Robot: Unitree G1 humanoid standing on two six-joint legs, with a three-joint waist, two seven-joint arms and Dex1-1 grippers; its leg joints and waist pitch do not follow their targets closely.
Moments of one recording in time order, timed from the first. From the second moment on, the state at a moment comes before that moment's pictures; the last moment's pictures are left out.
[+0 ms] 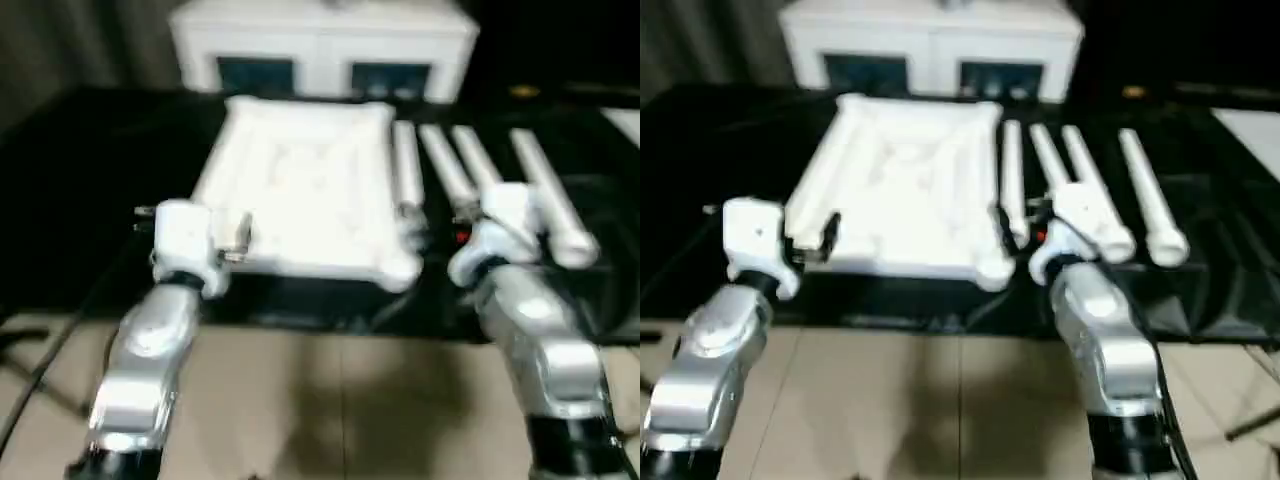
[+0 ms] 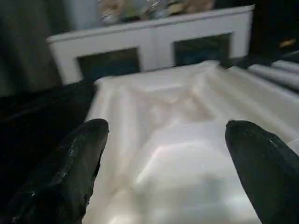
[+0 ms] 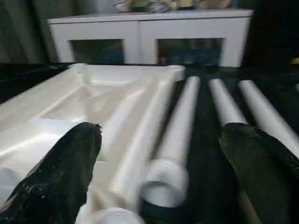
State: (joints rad) left arm -0.18 0.17 0.00 -0.19 -0.05 0.32 -0.09; right arm -0.29 -0.19 -0.03 -0.14 0.25 0.48 0.13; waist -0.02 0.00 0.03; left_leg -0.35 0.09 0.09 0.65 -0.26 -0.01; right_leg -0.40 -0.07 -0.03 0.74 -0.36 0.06
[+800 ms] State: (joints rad) left arm -0.10 0.19 0.00 -0.26 -0.05 0.35 -0.13; right arm -0.28 -0.12 0.03 -0.11 0.25 0.47 0.18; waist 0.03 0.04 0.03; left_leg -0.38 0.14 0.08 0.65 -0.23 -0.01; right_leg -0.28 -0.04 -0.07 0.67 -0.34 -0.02
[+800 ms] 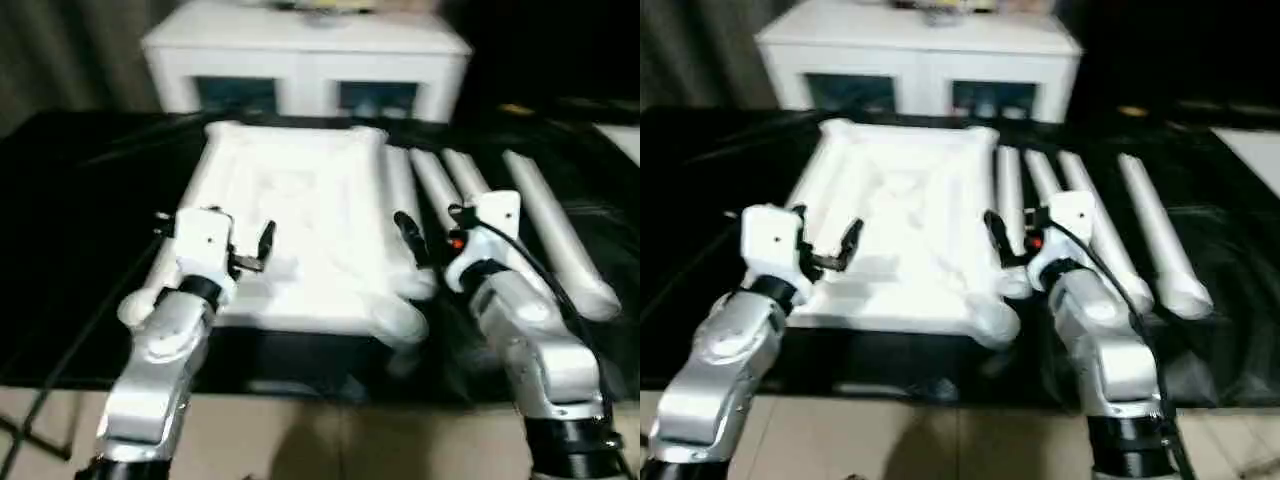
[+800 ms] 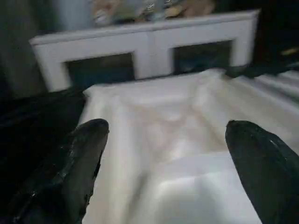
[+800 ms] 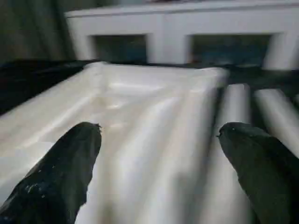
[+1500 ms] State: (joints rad) left arm -0.15 0.46 -0.23 -0.28 -0.27 0.38 -0.81; right arm -0.20 -0.57 0.08 -0.25 0.36 0.52 0.74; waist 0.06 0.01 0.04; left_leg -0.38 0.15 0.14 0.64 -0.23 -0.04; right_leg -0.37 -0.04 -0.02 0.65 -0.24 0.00
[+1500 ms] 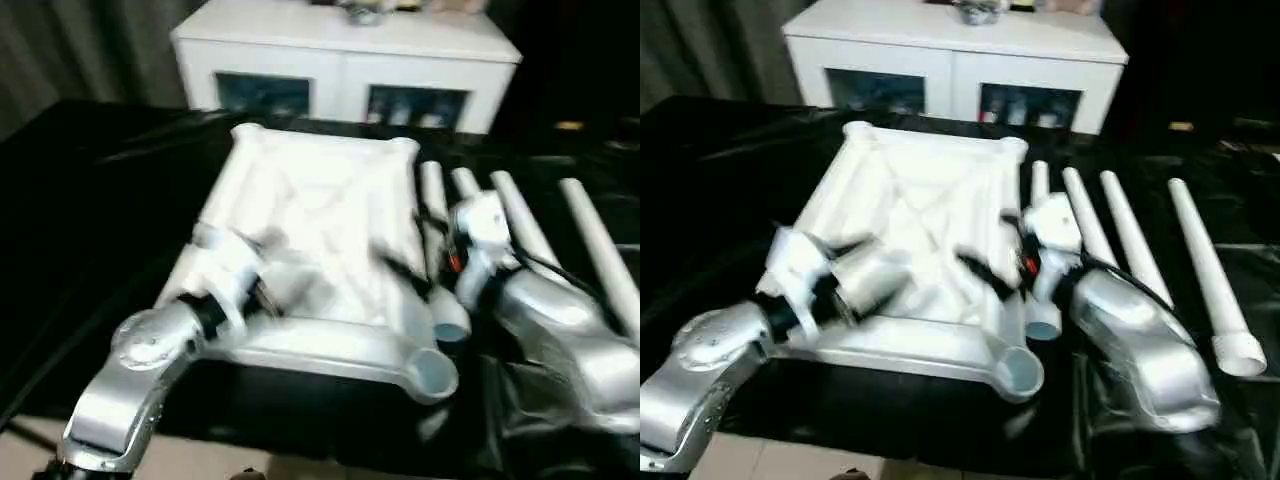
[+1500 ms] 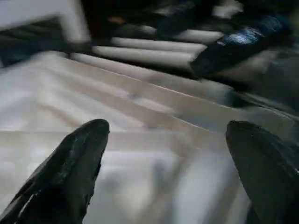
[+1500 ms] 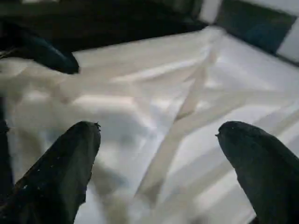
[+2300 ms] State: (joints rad) left arm -0.29 0.58 -0.45 -0.08 -0.13 0.34 -1.07; right arm -0.14 -0.87 0.13 -0.37 0.38 0.55 1.06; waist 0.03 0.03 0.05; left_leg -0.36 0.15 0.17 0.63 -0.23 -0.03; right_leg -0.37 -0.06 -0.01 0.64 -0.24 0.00
